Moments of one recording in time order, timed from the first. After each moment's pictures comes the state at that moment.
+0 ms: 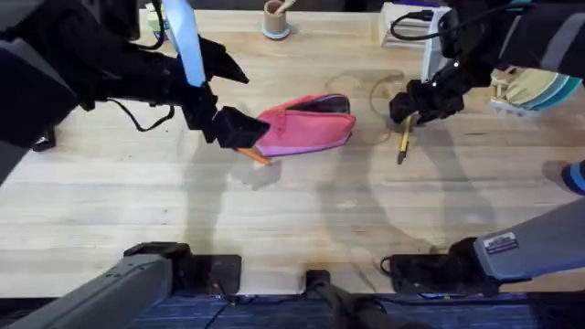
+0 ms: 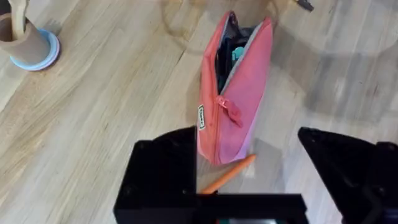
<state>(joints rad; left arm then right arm) -0.01 1.21 1.02 -0.89 0.77 0.92 0.01 1.76 1.14 -0.79 0.02 0.05</state>
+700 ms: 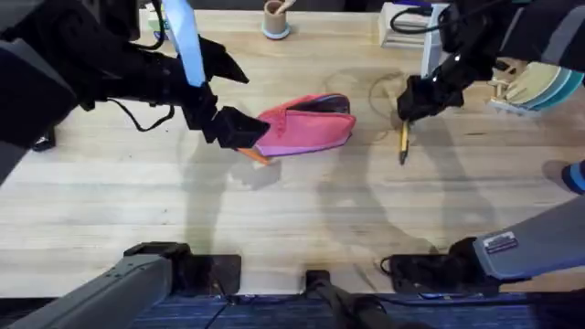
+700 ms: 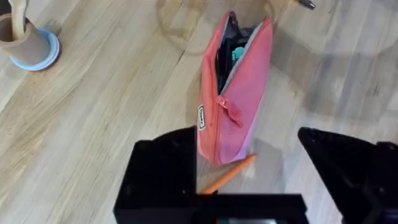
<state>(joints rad) -0.01 1.21 1.02 -0.89 0.77 0.92 0.01 1.77 1.19 -0.83 0.01 0.04</state>
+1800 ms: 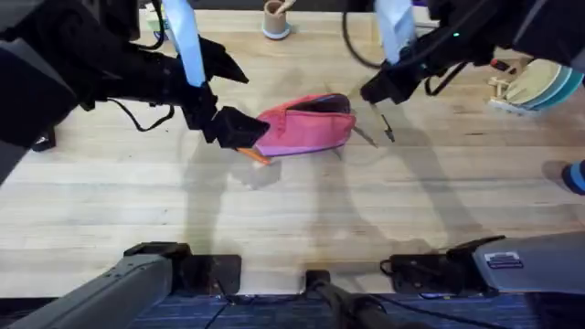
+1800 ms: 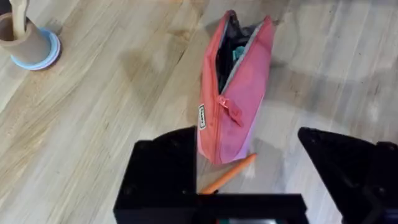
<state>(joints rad) -0.01 1.21 1.02 -0.89 0.76 0.92 0.24 1.58 1.24 -0.82 -0.22 -0.60</state>
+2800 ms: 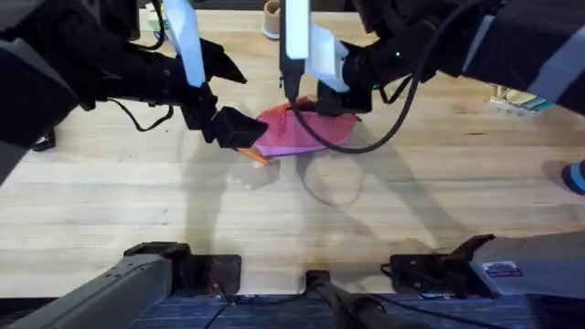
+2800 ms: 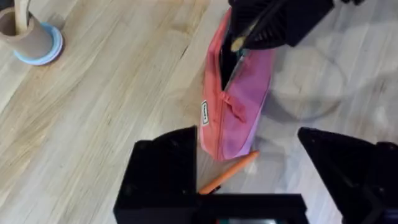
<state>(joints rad) -0.01 1.21 1.02 -0.89 0.74 0.92 0.53 1.58 1.24 -0.71 -0.22 -1.05</state>
